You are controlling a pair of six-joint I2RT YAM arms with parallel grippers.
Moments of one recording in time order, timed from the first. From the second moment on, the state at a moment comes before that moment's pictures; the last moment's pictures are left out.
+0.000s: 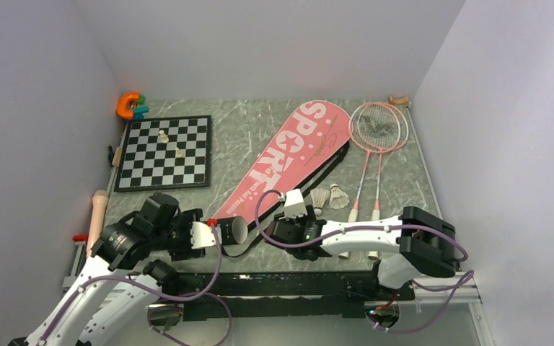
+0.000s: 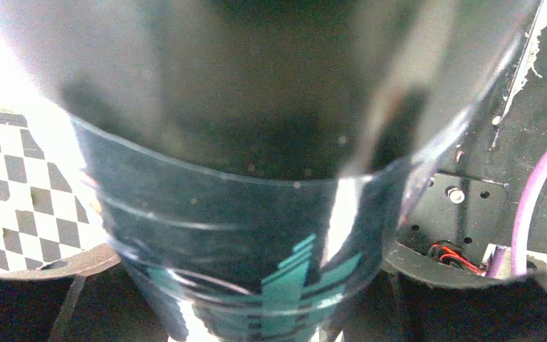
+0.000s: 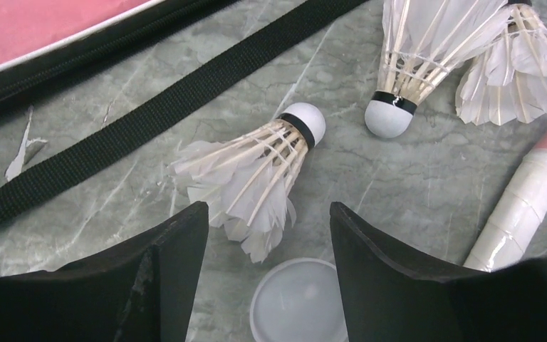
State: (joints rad) left arm -0.56 0.57 0.80 -1.16 0.27 0.86; right arm 1.28 1.47 0.77 -0.49 0.79 0.83
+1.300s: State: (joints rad) left arm -0.56 0.56 0.68 -0.98 0.36 0.95; right arm 1.22 0.81 0.81 -0.41 0.43 0.62
